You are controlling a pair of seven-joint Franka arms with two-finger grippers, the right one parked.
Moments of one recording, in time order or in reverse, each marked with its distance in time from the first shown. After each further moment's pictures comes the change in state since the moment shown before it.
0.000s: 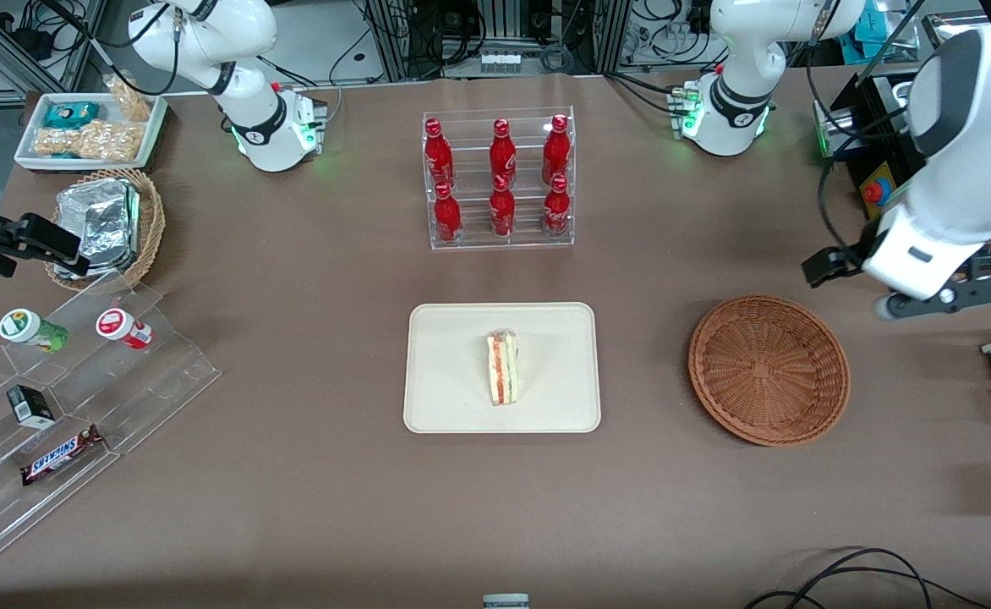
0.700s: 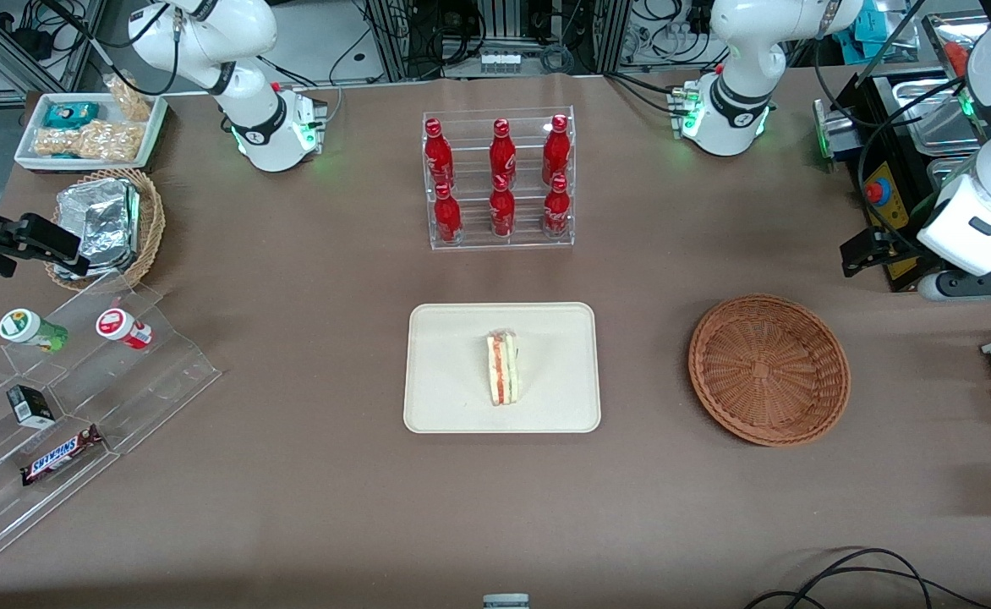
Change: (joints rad) arm 0.073 -0.023 -0.025 0.013 -0.038 0.024 0.159
